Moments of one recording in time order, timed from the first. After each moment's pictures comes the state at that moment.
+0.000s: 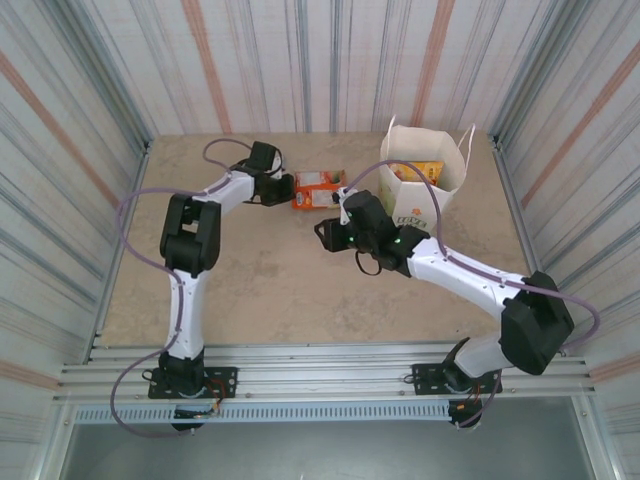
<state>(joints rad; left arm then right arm) -0.31 2.23 1.71 -0.46 0.31 -0.41 0.78 1.41 1.02 -0.22 0.00 0.49</state>
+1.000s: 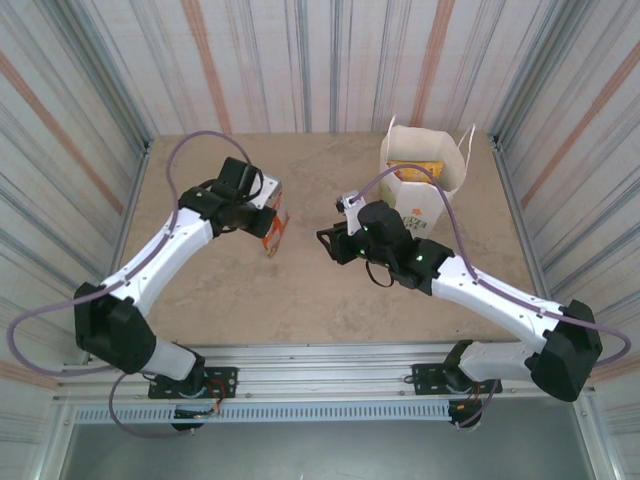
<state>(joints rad) -0.45 1.43 1.30 -0.84 0.06 0.09 0.85 1.22 0.96 -0.24 0.03 0.34</state>
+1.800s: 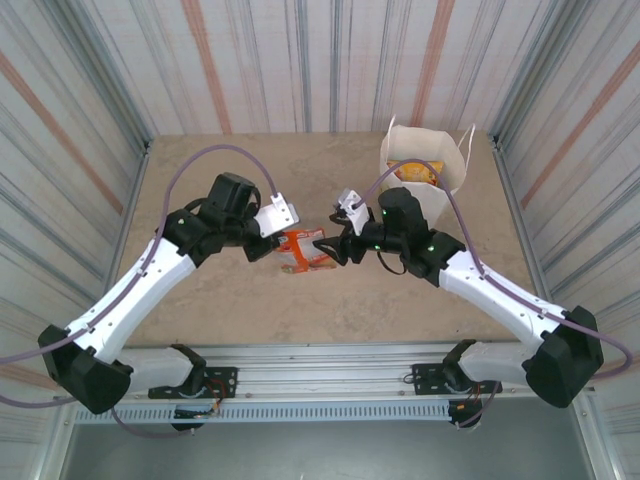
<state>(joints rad) -0.59 1.22 1.24 -0.86 0.20 0.61 0.70 1.21 0.94 -0.16 -0.44 -0.09</state>
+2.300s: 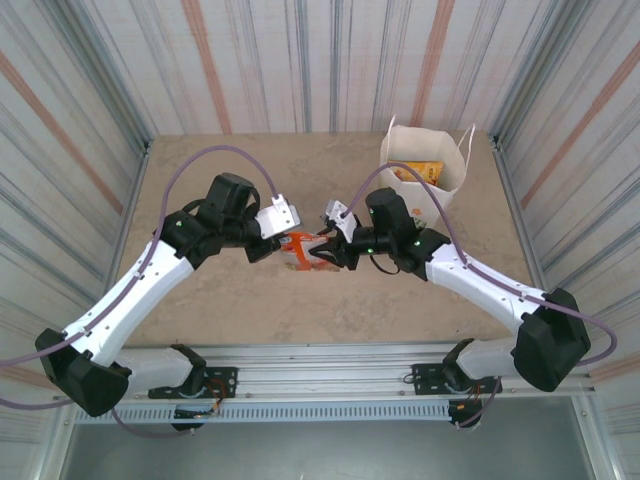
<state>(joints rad) -0.60 1.21 1.24 -0.84 0.24 0.62 0.70 1.31 0.95 -0.16 -0.58 -0.17</state>
